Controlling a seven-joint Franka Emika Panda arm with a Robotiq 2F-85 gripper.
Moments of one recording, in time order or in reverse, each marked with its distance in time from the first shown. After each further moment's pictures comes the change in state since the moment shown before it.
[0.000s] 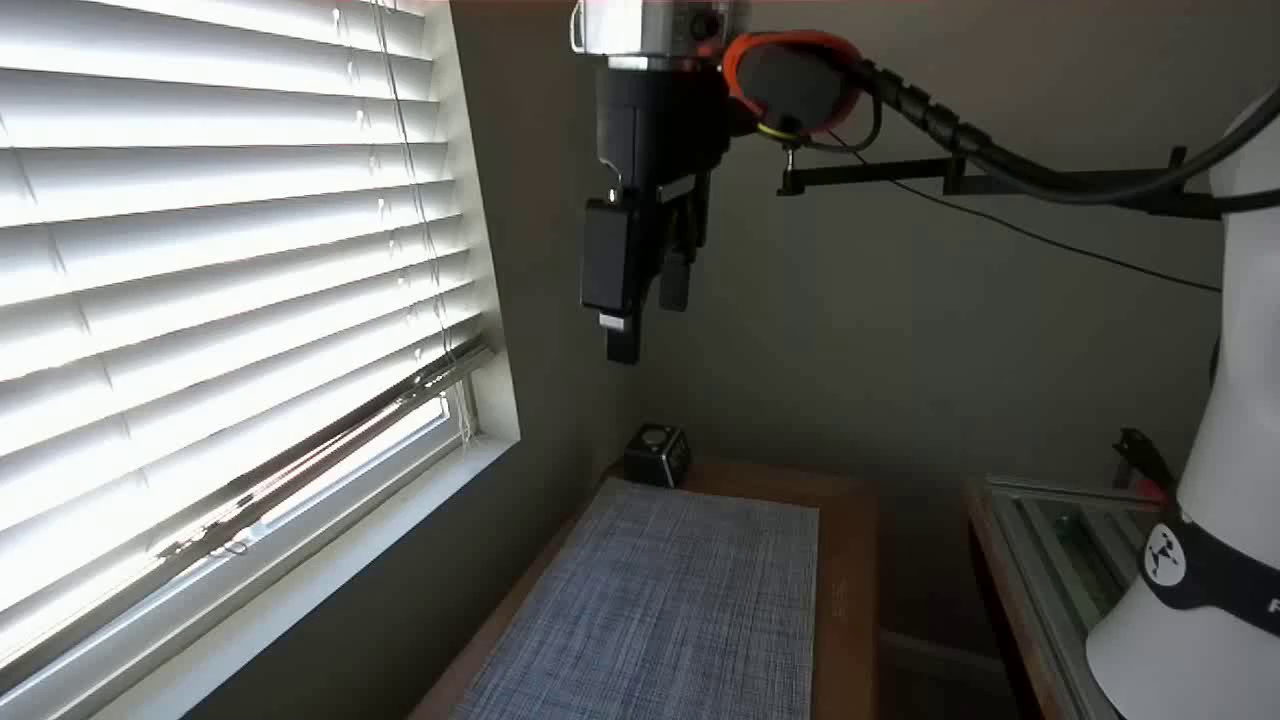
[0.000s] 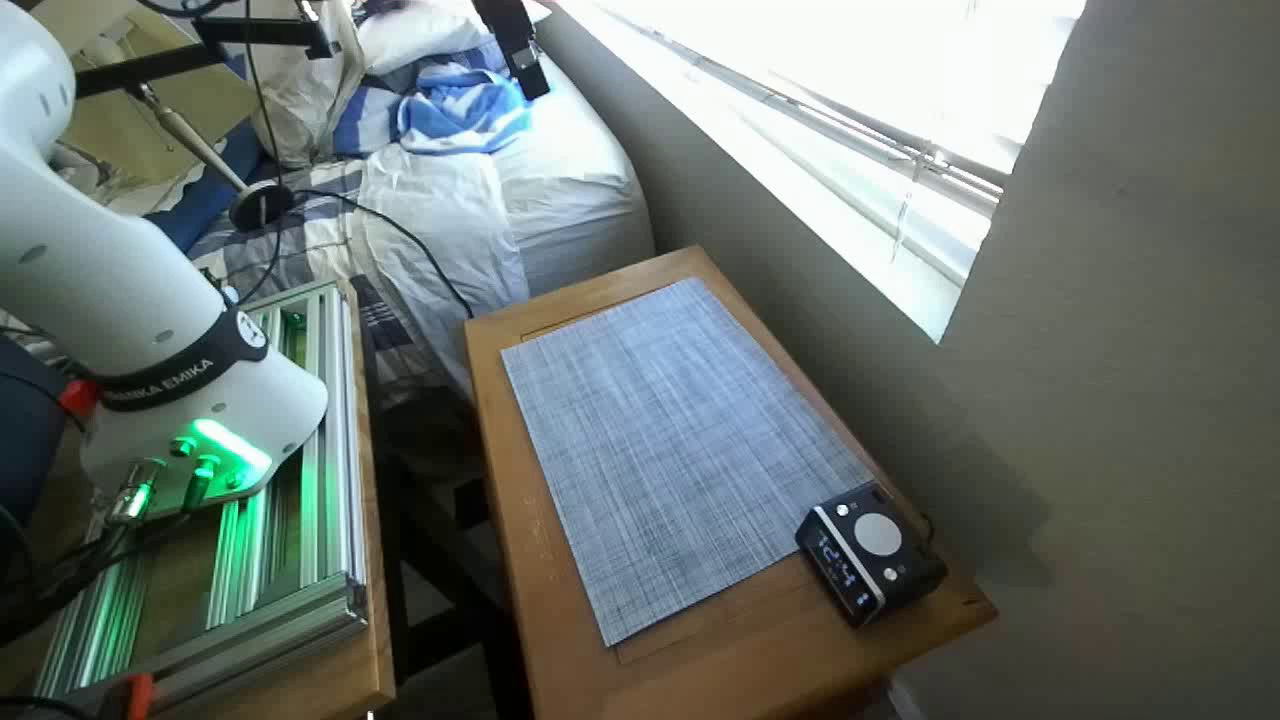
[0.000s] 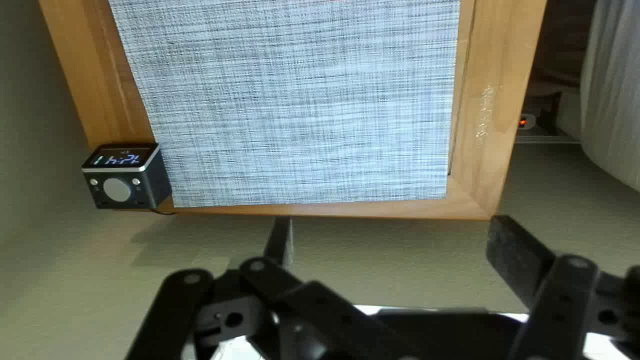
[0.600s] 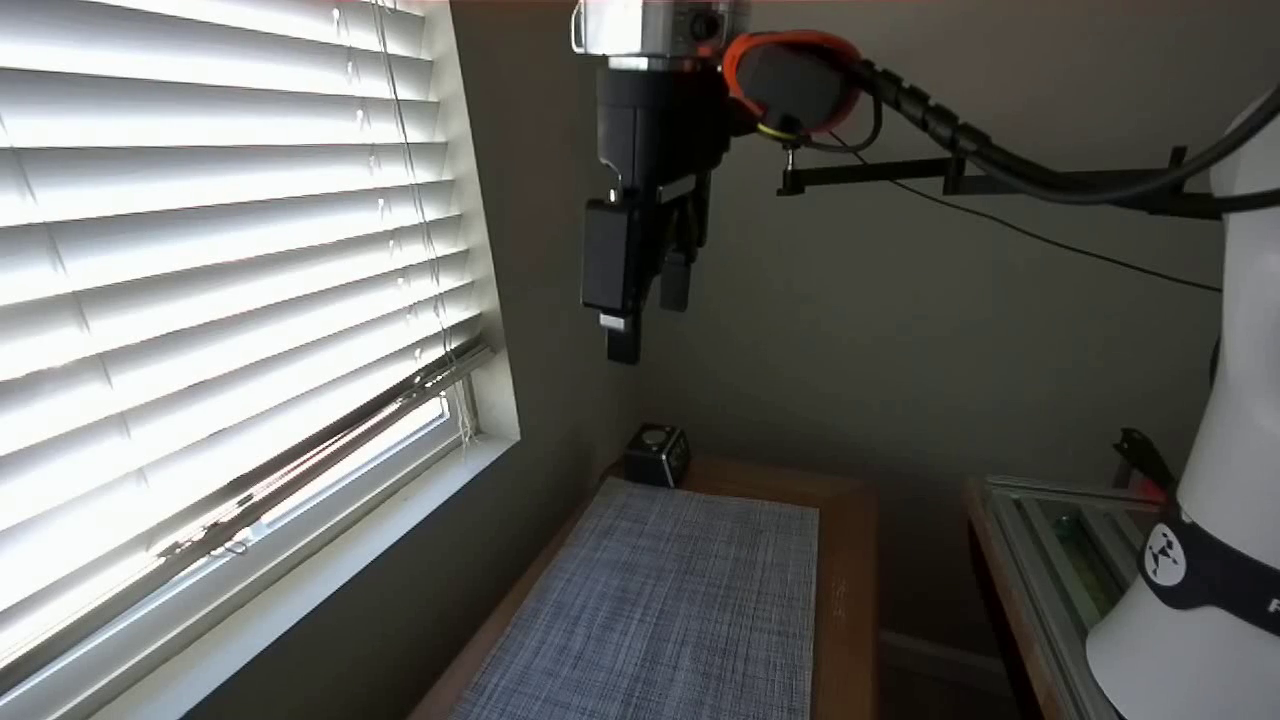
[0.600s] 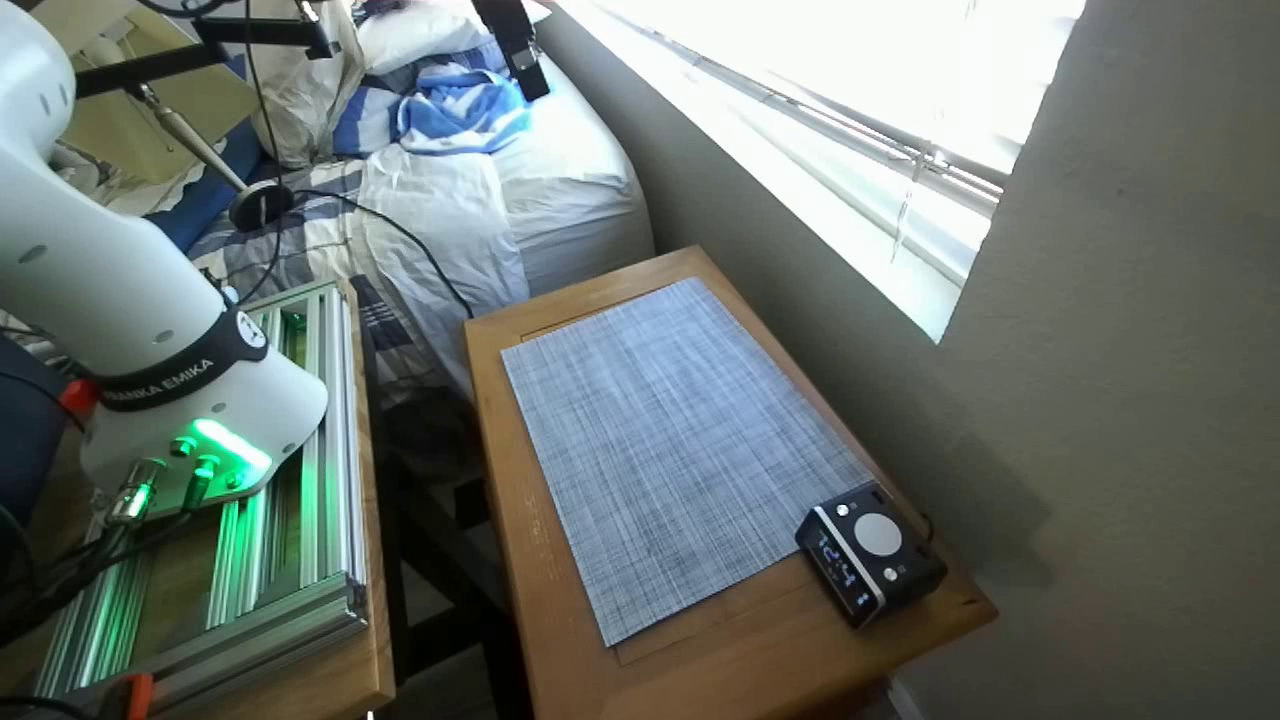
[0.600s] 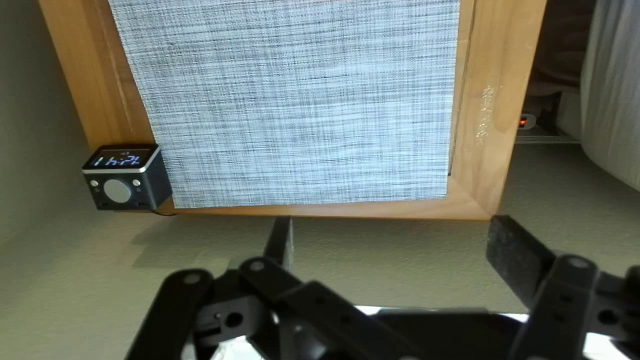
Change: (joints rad) arm -0.002 0.002 -0.002 0.000 0.000 -0.001 0.002
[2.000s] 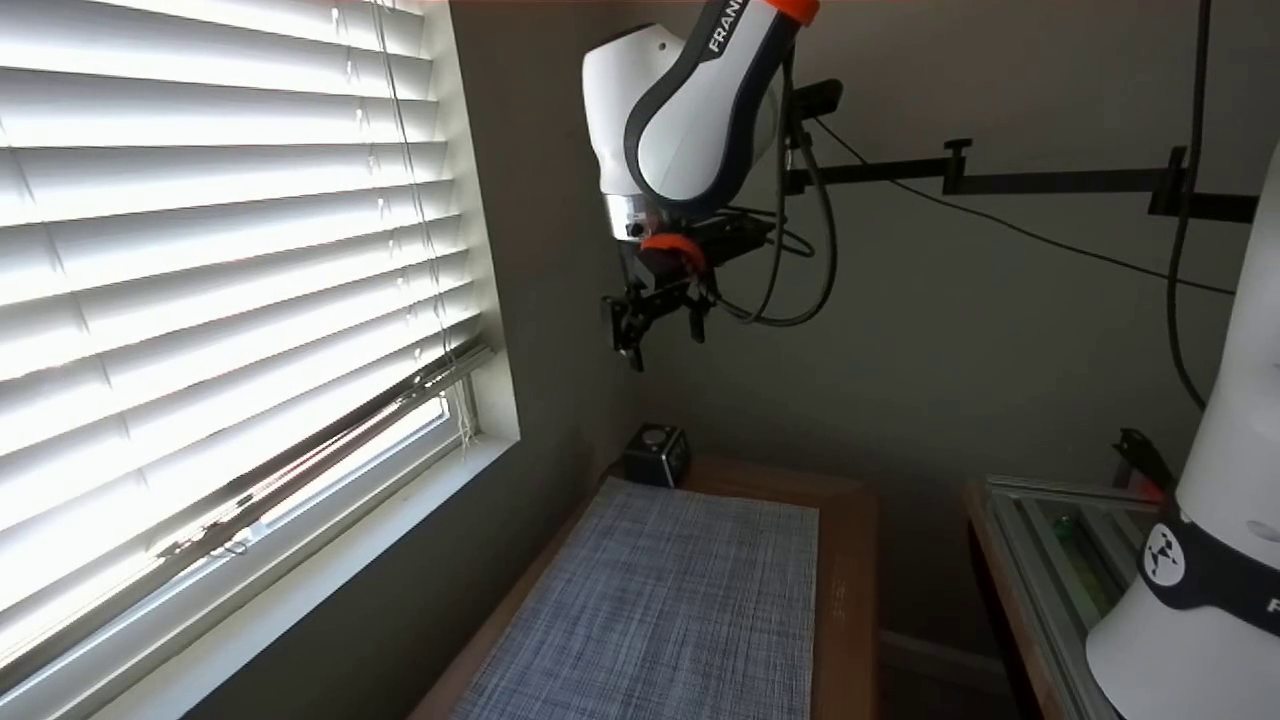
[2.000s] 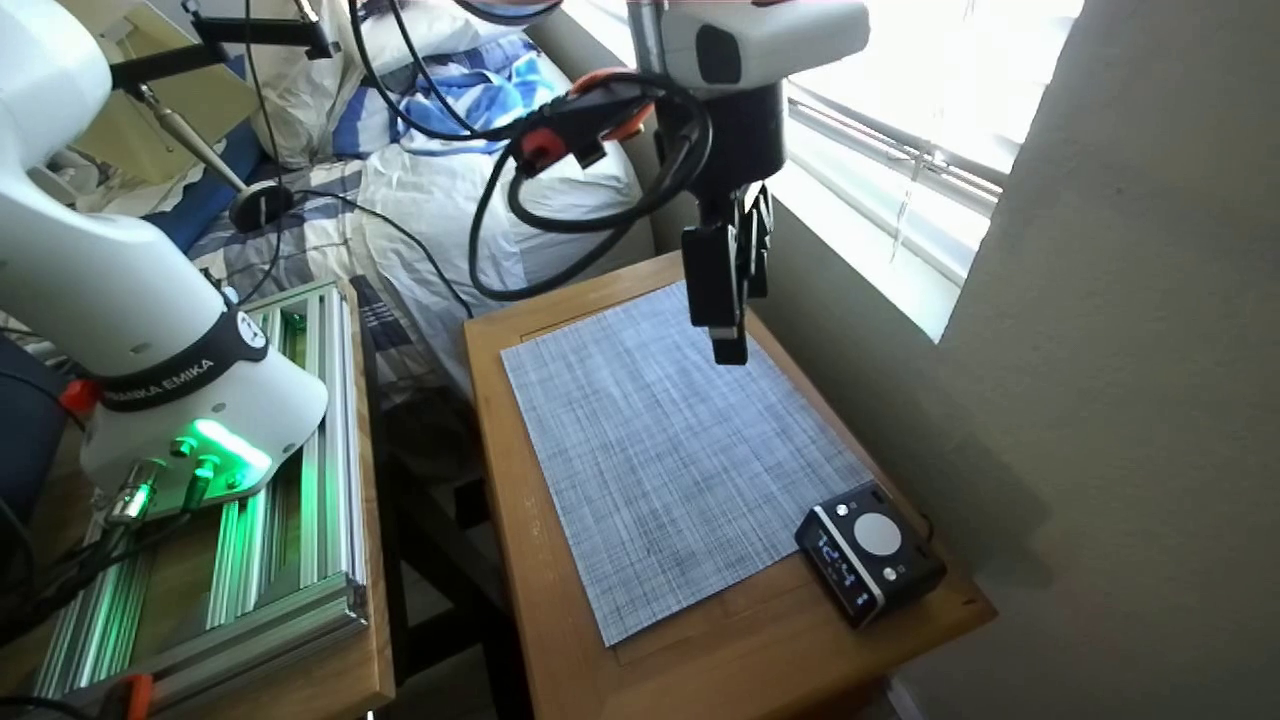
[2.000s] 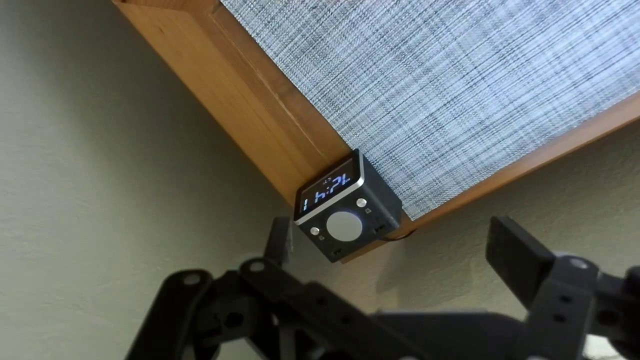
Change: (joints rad) arm -0.301 0.663 -0.220 0.325 -0.346 0.259 0.428
